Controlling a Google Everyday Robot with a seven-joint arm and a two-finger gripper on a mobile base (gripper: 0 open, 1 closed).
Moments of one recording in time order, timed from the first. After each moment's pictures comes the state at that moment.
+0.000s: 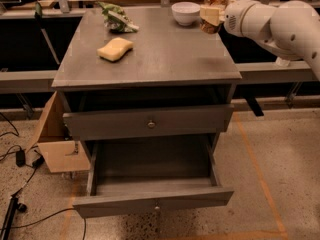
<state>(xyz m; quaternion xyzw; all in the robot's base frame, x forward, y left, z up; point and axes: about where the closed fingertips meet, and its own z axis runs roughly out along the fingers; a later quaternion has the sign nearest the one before) 0.802 -0.161 0.995 -0.22 0.70 0.17 0.66</state>
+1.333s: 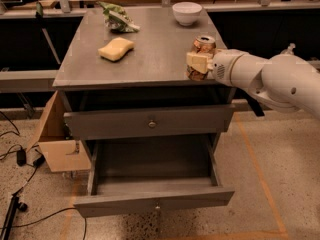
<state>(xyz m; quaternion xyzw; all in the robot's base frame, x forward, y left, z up) 0.689 -0.119 0.903 -0.19 0.75 0.22 0.60</state>
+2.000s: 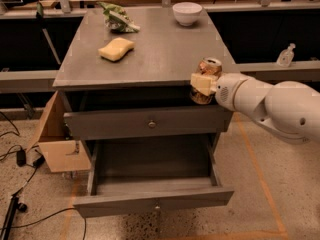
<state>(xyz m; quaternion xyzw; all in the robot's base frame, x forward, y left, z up) 0.632 -0.128 0.868 -0.12 0.79 0.22 0.56</state>
